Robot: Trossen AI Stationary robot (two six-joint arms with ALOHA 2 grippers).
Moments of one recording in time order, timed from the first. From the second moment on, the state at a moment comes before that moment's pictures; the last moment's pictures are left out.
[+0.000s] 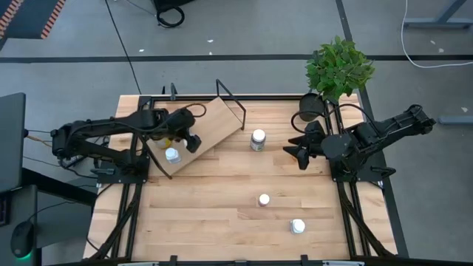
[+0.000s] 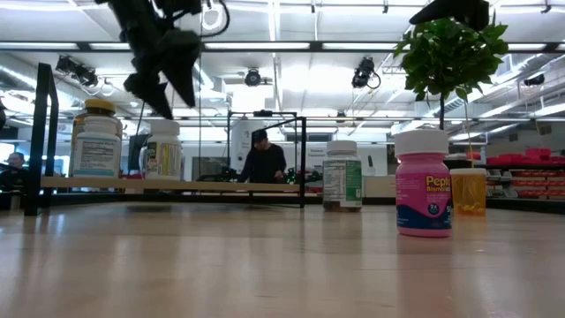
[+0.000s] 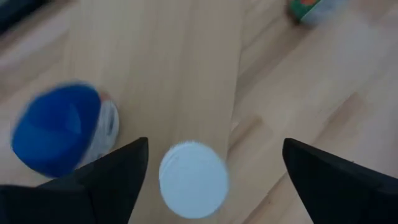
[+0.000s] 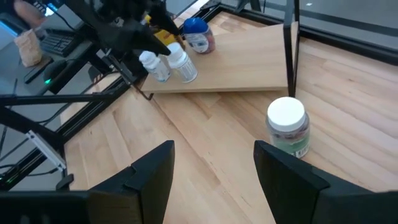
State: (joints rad) left arm 0.26 1.20 1.01 -0.85 -0.16 -0.52; right arm 0.36 0.95 1.02 -0.70 0.60 0.90
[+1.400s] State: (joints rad) left arm 0.11 1.74 1.12 0.20 -0.25 -0.19; right arm 0.54 1.05 1.02 -0.70 0.56 1.16
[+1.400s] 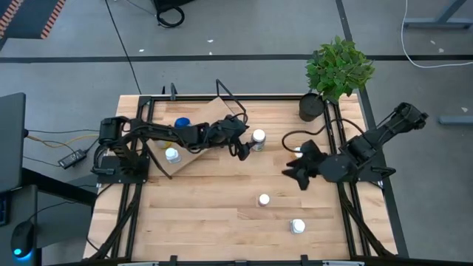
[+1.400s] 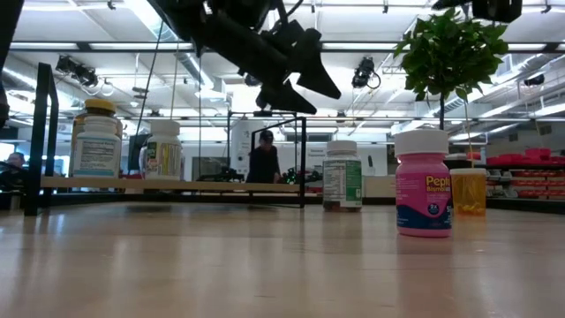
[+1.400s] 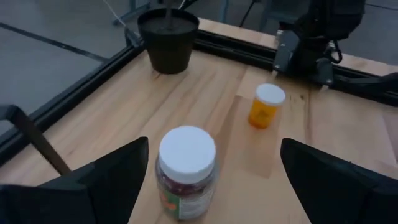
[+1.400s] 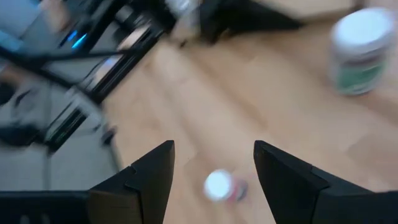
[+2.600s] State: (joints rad) left arm 0.12 1.08 1.12 -0.37 -0.23 -0.43; right arm -0.11 1.45 1.02 -0.46 0.37 0.66
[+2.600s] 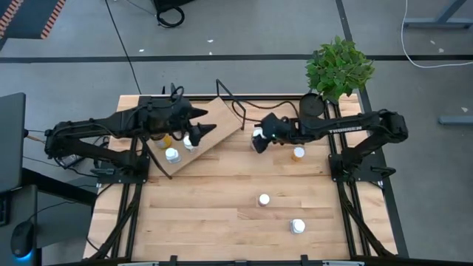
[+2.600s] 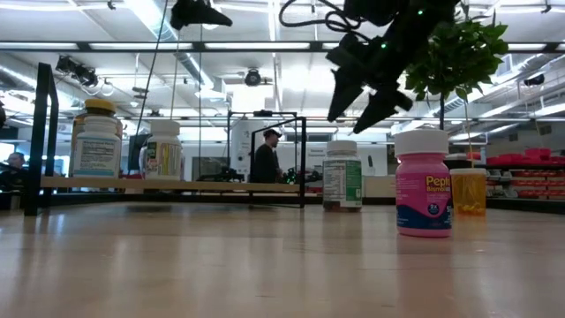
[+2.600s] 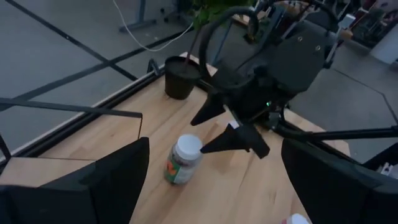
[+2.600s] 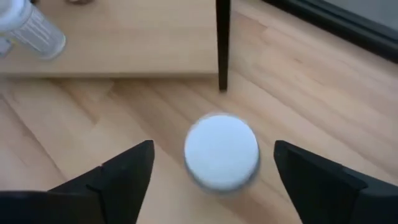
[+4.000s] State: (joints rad) left arm 0.11 1.08 1.12 -0.46 -0.23 -0.46; right arm -0.11 1.53 1.02 -0.42 0.45 0.60
